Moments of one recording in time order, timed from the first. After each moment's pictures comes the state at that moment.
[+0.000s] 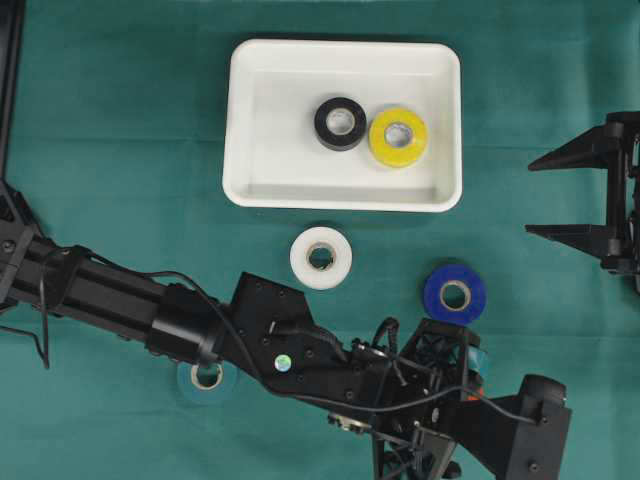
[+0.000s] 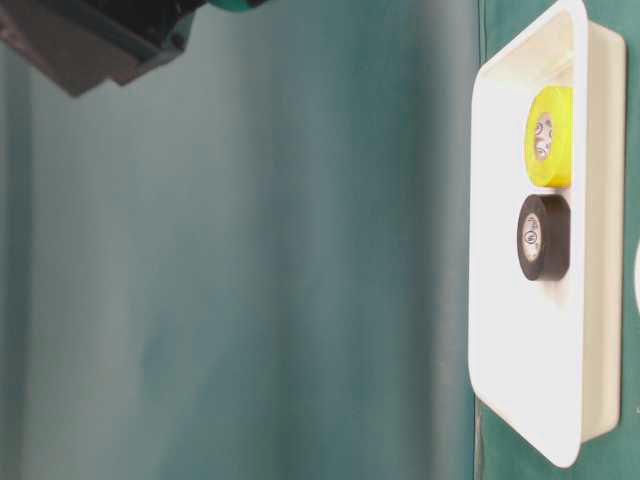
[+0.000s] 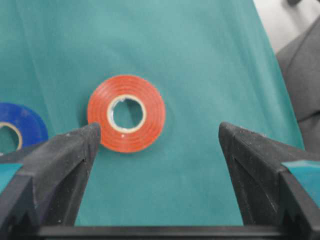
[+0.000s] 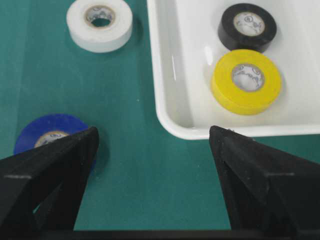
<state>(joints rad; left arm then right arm) -0.31 0.50 -0.51 0.00 0.92 -0.02 -0.09 -0.93 1.21 -0.20 0.23 0.32</state>
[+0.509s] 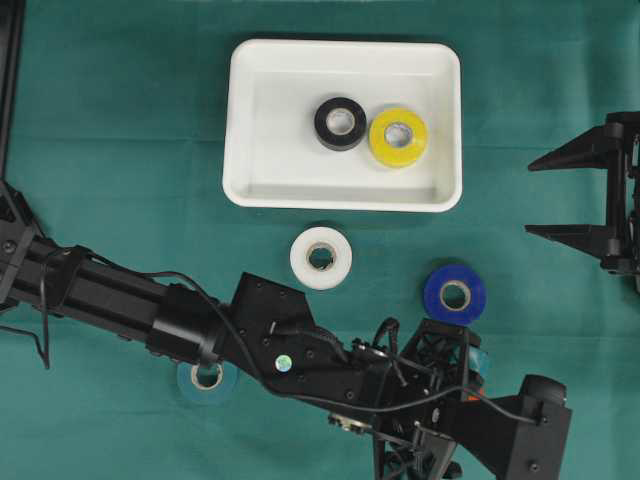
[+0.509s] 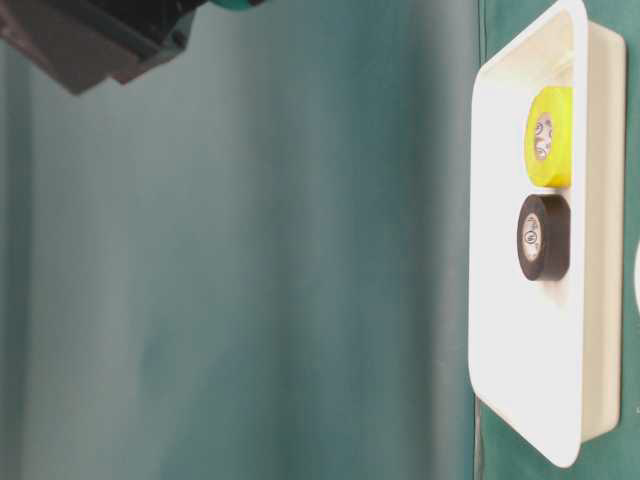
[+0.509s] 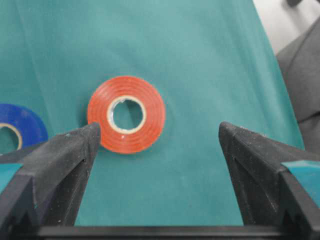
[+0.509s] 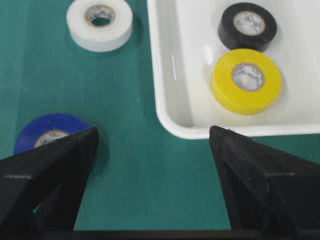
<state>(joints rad) -0.31 0.50 -0.51 0.00 0.92 -0.02 -0.09 -0.93 1.21 -0.20 0.23 0.32</state>
